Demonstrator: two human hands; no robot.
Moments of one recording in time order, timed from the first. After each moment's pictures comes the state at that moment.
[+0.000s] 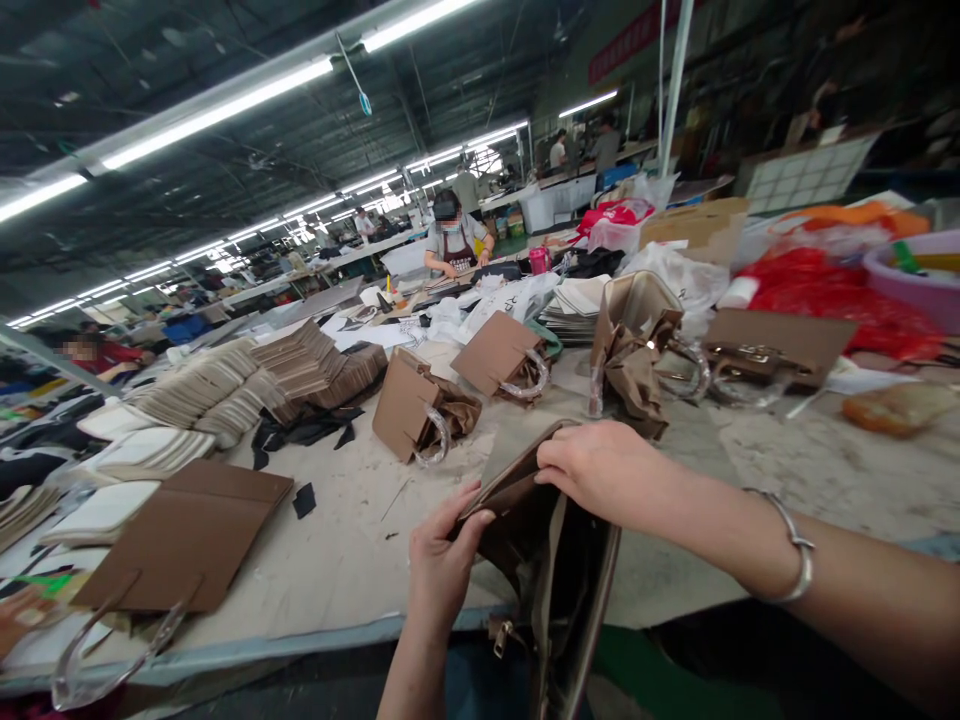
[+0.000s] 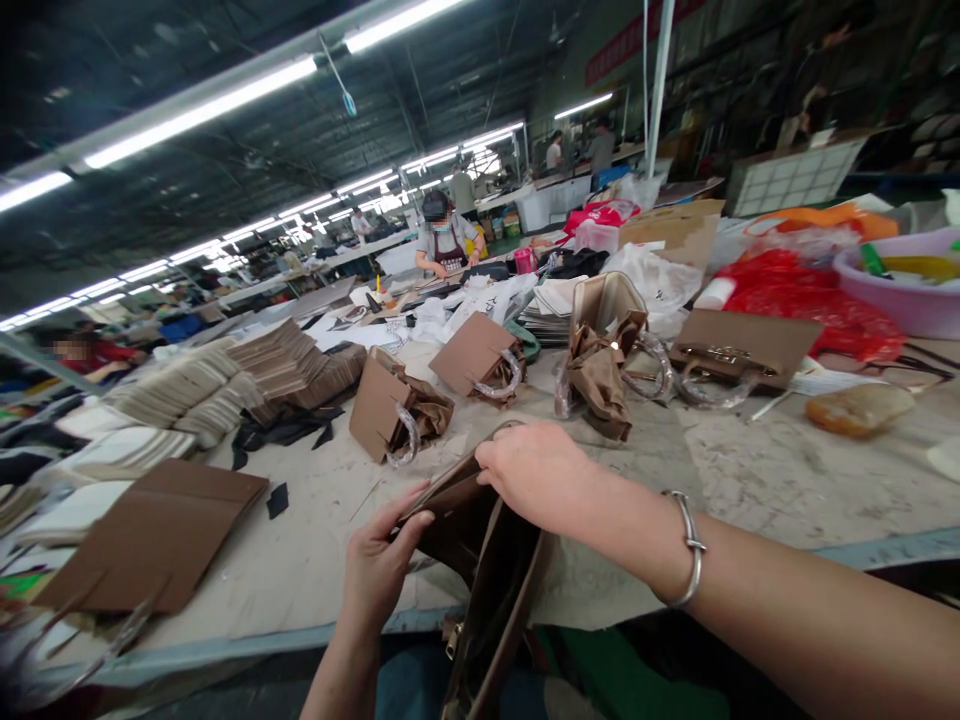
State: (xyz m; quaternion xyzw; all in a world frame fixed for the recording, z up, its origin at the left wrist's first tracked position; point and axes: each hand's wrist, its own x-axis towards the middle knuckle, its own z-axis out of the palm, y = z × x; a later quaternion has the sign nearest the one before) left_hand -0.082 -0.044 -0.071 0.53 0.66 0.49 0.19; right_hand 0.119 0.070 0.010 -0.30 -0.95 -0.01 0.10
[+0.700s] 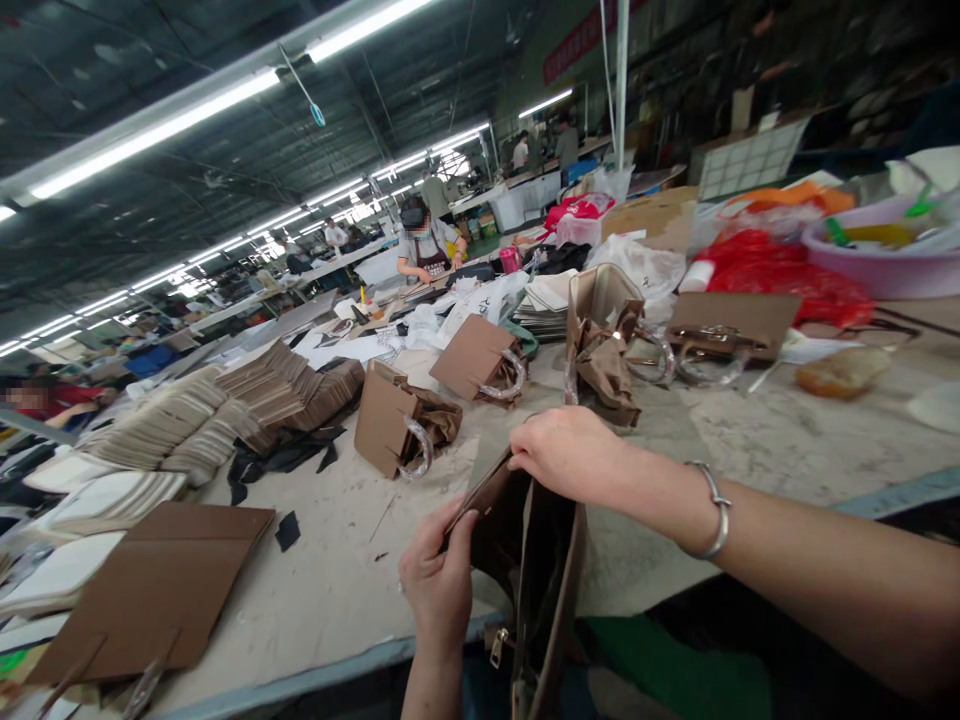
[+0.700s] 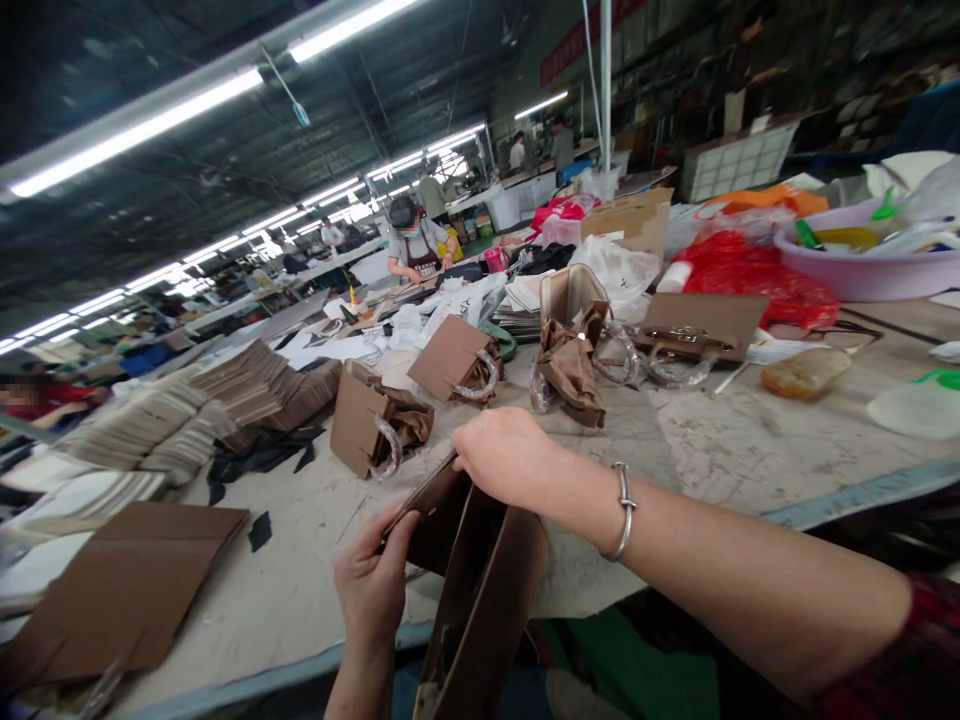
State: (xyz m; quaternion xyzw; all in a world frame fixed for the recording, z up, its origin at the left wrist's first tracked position) left_hand -0.062 -0.036 -0.076 0.52 0.68 0.51 0.07; right_hand 0.112 0.086 0.002 -0.36 -0.92 -0.01 0.13
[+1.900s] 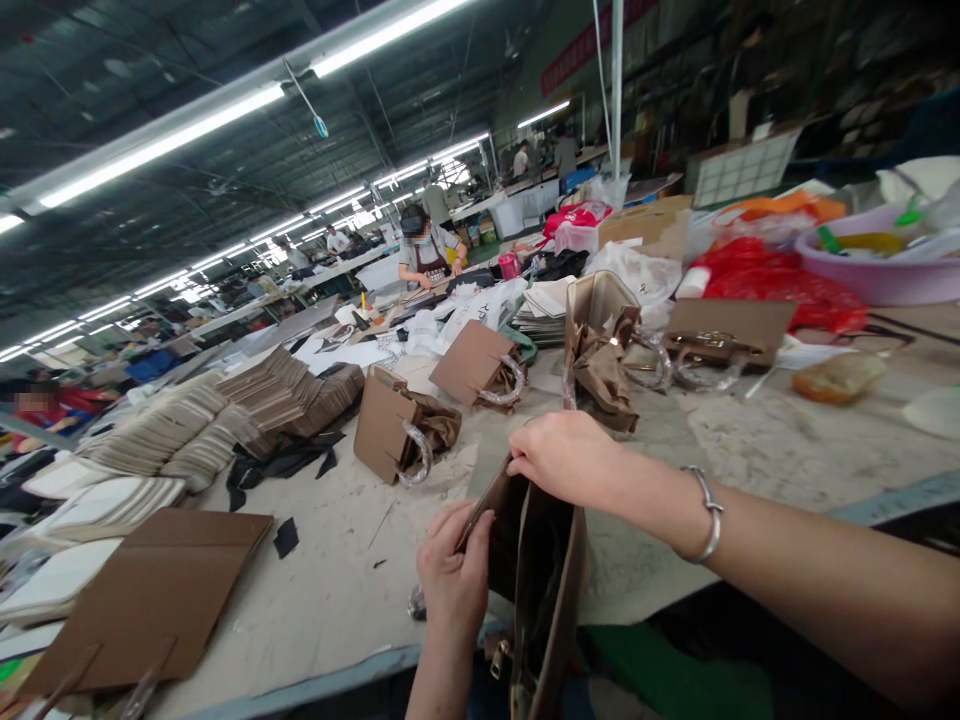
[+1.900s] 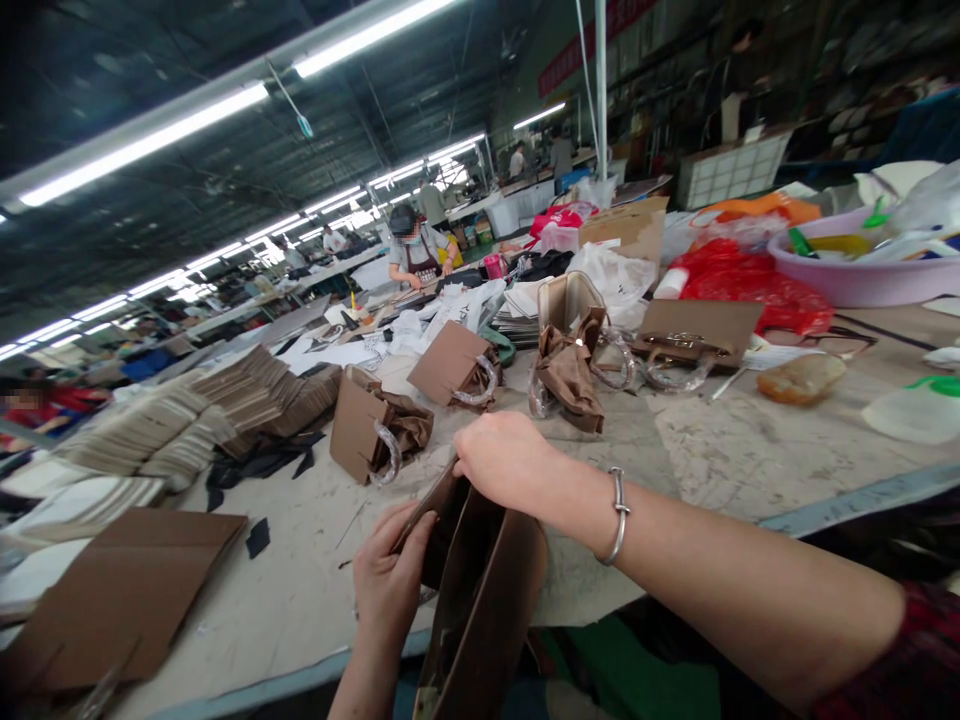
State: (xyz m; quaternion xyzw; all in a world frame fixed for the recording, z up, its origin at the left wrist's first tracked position) left_hand -0.048 -0.028 -0.067 0.59 0.66 0.46 0.09; right_hand 0.112 0.086 0.008 -0.38 -0.92 -0.01 0.10
